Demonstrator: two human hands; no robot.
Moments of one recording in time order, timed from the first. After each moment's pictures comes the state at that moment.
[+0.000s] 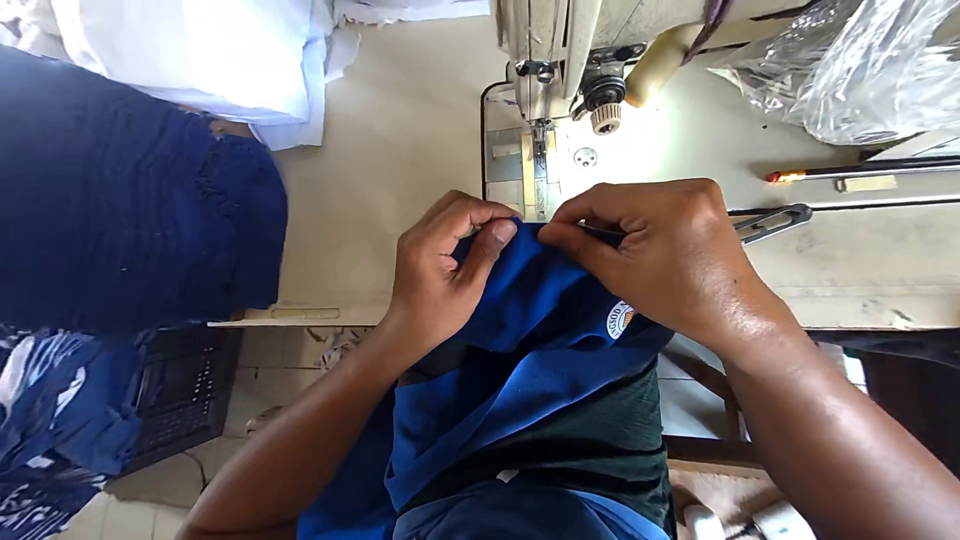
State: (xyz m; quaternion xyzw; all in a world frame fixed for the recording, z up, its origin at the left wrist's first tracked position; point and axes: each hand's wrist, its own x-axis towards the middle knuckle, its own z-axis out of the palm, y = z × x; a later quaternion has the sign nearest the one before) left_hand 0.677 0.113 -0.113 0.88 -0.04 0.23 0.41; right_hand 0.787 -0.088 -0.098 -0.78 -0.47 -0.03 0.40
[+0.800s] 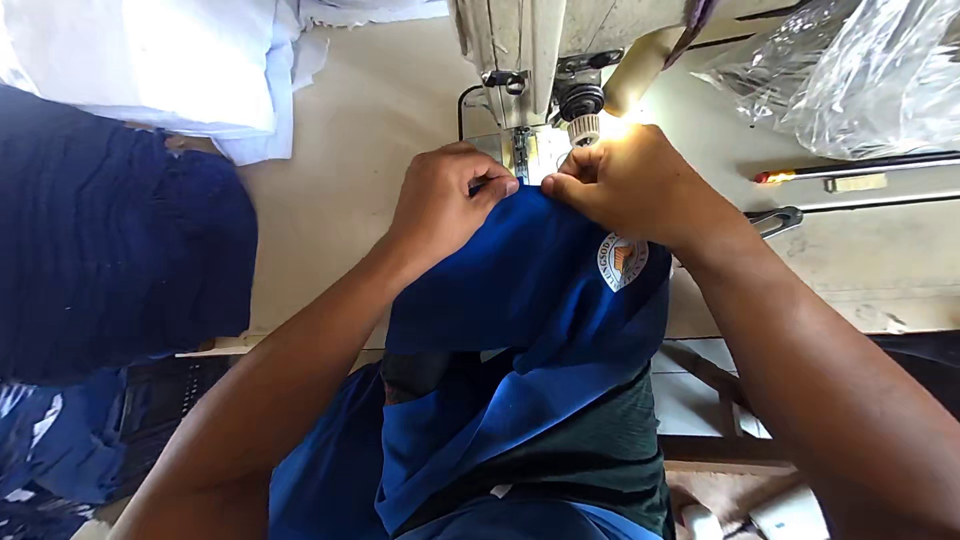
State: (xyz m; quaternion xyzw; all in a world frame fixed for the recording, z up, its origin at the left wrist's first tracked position) left_hand 0.765 0.146 -0.136 0.95 -0.04 0.12 0.27; right_hand 0.866 -0.069 -0.128 -0.86 -0.41 0.10 0.30
